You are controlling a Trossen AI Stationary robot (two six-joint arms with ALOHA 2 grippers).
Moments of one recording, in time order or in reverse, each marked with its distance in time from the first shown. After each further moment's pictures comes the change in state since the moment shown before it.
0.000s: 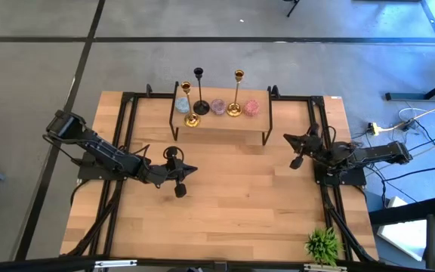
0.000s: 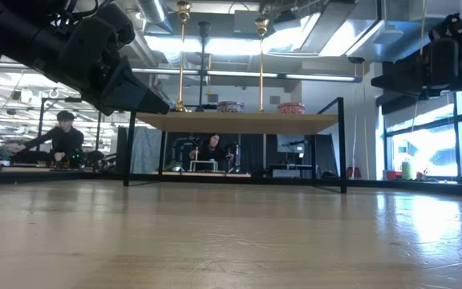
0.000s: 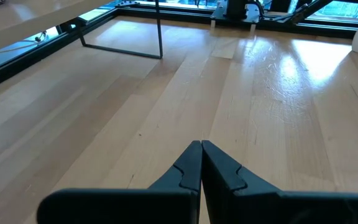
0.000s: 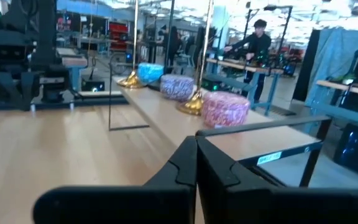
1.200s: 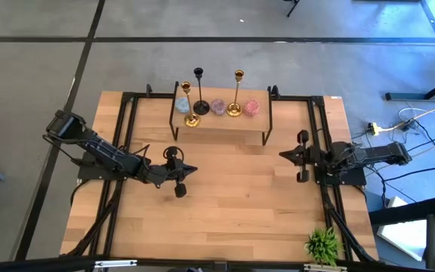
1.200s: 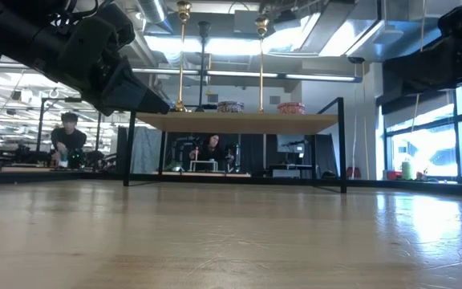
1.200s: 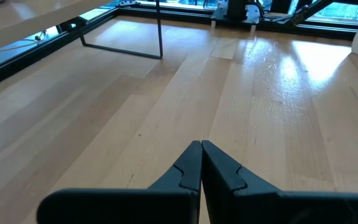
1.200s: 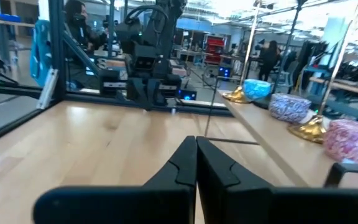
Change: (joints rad) left arm 0.000 0.000 0.000 0.001 0.000 -0.007; right arm -0.008 -0.027 0.000 -0.025 -0.449 0.001
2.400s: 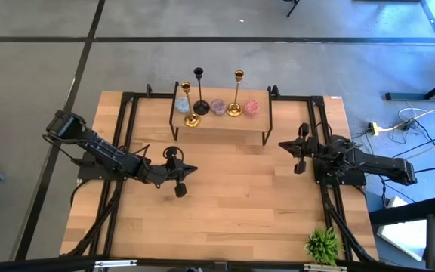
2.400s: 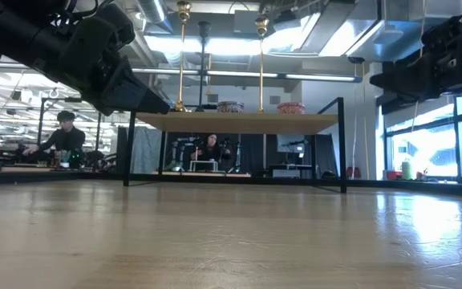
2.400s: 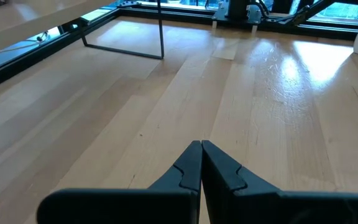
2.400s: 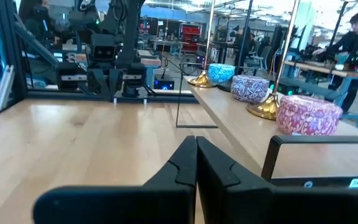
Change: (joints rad) left arm 0.000 0.000 0.000 0.000 -0.004 0.002; right arm -0.328 0.000 0.000 -0.032 -0.209 0.043
